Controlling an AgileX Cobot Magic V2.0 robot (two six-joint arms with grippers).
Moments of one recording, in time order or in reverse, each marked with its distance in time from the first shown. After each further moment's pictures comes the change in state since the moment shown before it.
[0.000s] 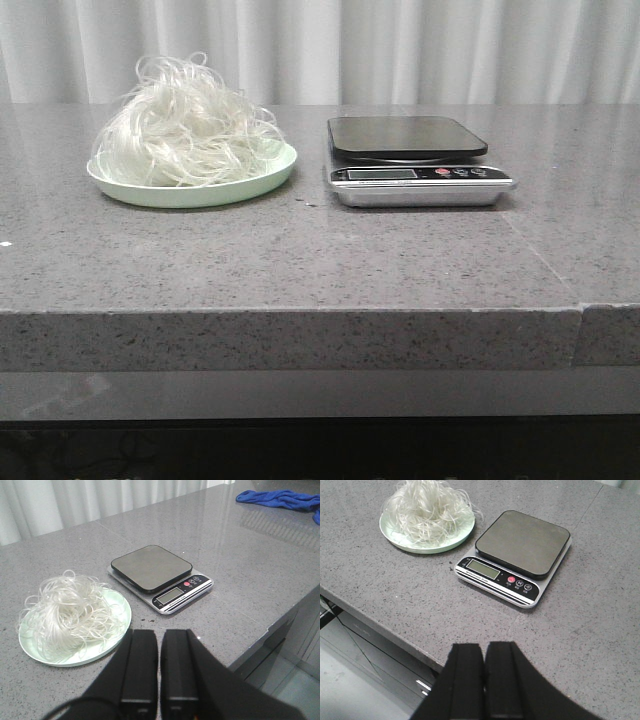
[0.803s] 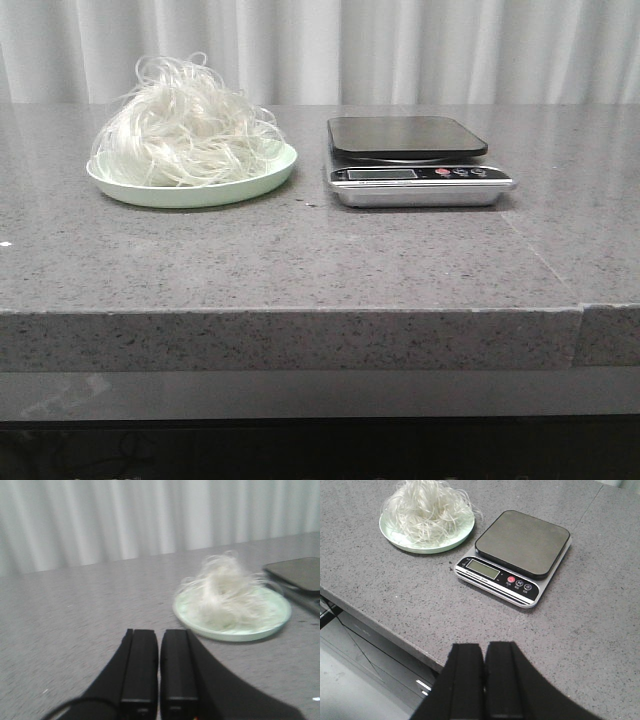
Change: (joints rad) left arm 0.492 -0.443 0.575 0.091 -0.392 0.000; right arm 0.000 -0.002 0.000 0.000 0.000 0.000
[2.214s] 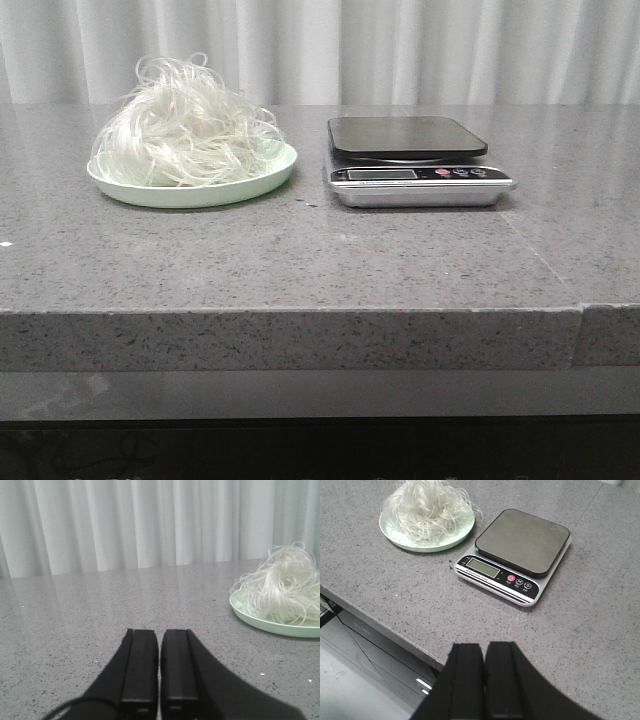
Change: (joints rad) left arm 0.156 -0.149 0.199 -0.011 -0.132 0.000; right arm 0.000 0.000 0.000 0.000 0.005 0.000
